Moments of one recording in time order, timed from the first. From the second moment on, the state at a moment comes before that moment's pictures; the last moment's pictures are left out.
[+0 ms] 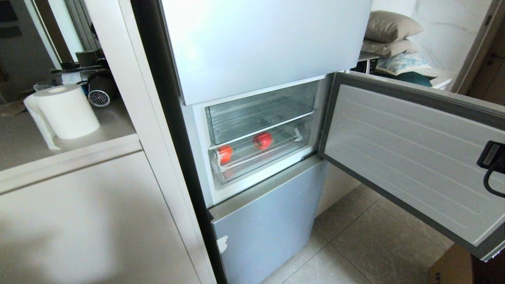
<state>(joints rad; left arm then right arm) 0.00 0.00 -0.01 0.03 -0.04 0.12 -0.24 1.50 -0.74 -0.58 -0.29 0.12</state>
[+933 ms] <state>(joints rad) 0.00 0.00 -0.01 0.02 -0.04 0.11 0.27 1.26 -0.34 -0.61 0.21 0.17</state>
